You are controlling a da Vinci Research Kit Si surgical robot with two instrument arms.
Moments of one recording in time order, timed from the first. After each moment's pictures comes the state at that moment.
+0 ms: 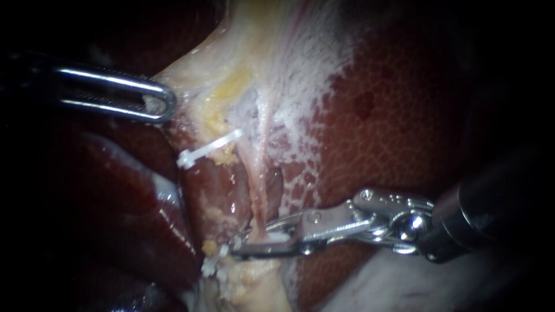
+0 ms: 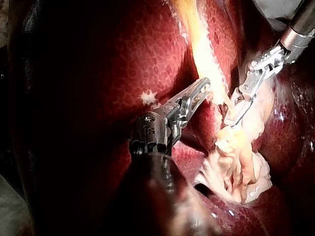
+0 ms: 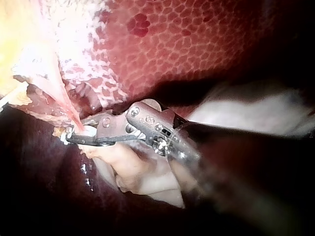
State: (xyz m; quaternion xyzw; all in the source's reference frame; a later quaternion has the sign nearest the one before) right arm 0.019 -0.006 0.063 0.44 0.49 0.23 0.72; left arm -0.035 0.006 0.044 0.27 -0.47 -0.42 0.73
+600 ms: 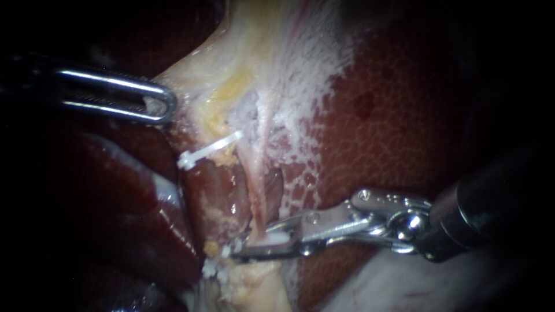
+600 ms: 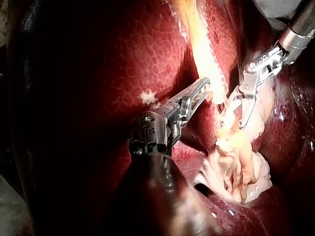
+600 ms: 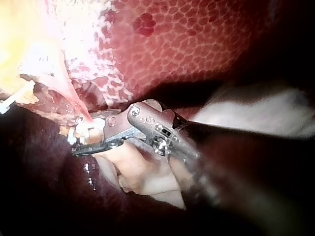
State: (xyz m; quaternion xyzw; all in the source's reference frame) right arm 0.020 -0.006 0.063 0.43 0.50 0.21 0.72; left arm -0.036 0.005 0.045 0.27 -0.47 -0.42 0.73
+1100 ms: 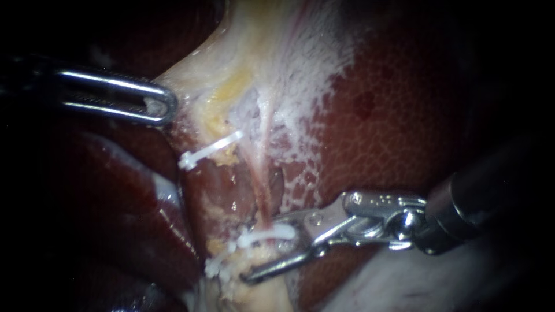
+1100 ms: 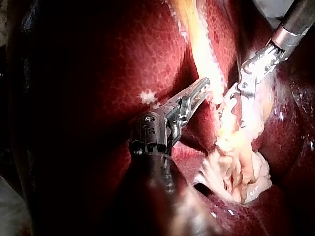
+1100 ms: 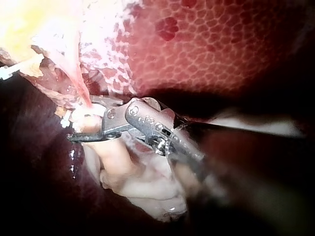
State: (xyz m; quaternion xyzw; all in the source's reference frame) right arm 0.020 -0.005 0.064 0.36 0.53 0.14 0.75; left arm -0.036 0.005 0.045 0.27 -0.47 -0.42 0.73
